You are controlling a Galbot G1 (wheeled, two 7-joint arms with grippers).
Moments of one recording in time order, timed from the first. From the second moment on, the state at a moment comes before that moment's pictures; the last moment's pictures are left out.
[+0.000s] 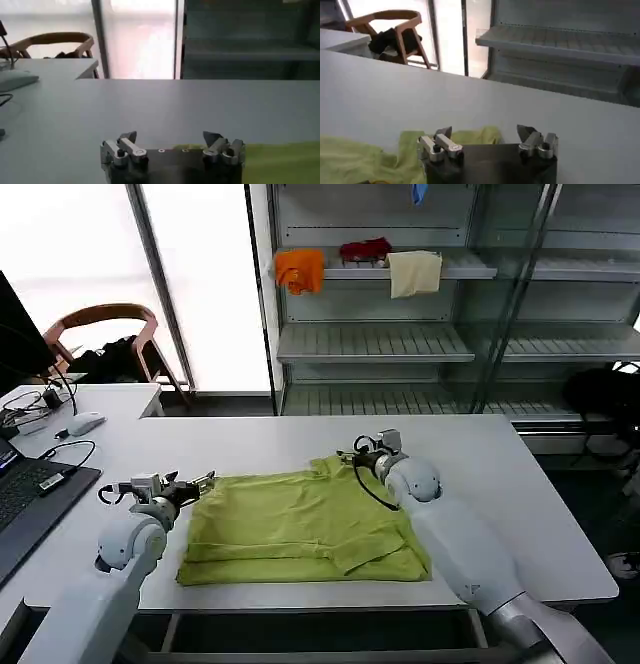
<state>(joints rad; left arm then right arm) 0.85 -1.00 -0.32 -1.60 -0.70 0.58 -0.24 -0.38 1.28 -0.10 1.20 0.59 -0.58 0.04</state>
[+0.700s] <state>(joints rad) 0.86 -1.03 -0.31 -1.54 -0.69 0.58 -0.20 -0.41 1.28 -0.11 1.19 0.55 -0.57 0.00</state>
